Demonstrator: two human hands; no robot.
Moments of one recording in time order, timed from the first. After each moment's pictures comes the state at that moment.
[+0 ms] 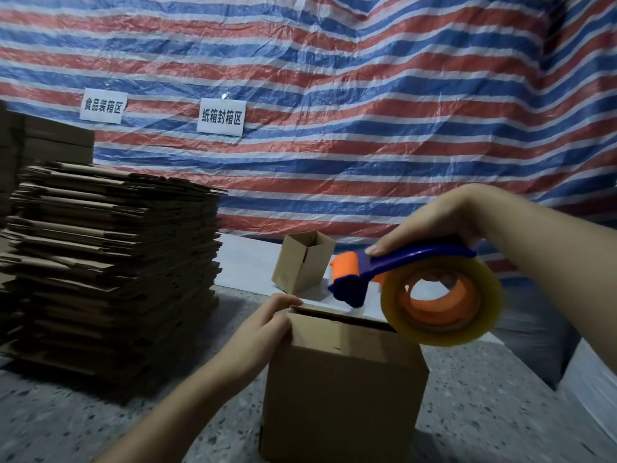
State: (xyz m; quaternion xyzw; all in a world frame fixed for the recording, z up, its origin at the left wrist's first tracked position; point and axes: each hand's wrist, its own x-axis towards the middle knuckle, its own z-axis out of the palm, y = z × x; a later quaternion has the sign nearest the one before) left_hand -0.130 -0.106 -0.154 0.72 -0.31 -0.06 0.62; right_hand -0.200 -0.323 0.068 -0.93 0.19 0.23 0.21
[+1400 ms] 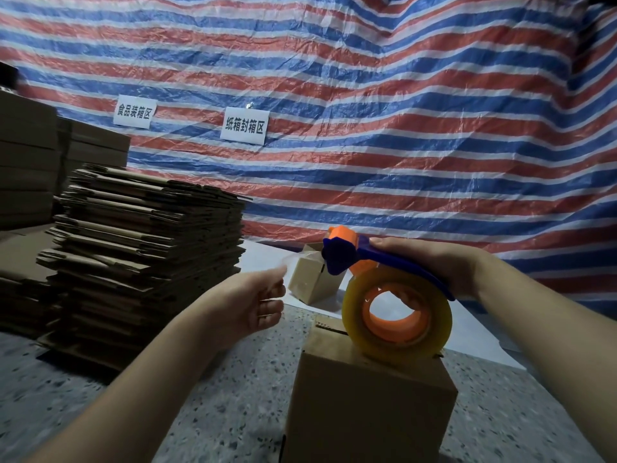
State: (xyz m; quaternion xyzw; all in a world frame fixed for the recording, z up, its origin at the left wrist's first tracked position) left_hand -0.090 -0.063 -0.104 0.53 -0.19 -0.24 0.79; right_hand -0.185 -0.315 0.014 -0.86 0.05 0.11 0.49
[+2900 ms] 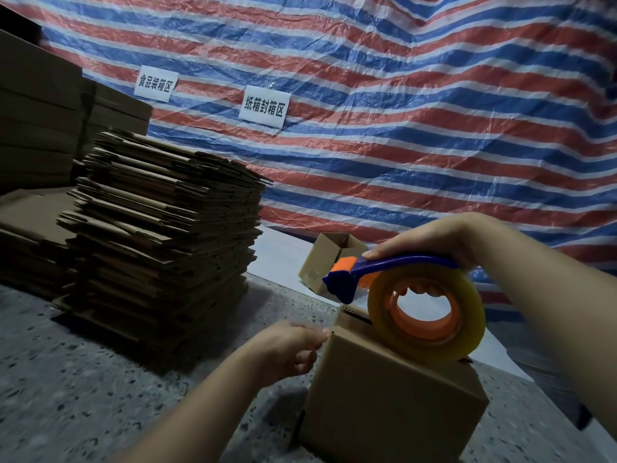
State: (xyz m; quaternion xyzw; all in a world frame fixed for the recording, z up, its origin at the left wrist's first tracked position) left_hand -0.080 -0.109 -0.189 0.57 -0.17 -0.33 0.73; right_hand -0.143 -0.276 0.039 -0.93 0.15 0.22 0.25
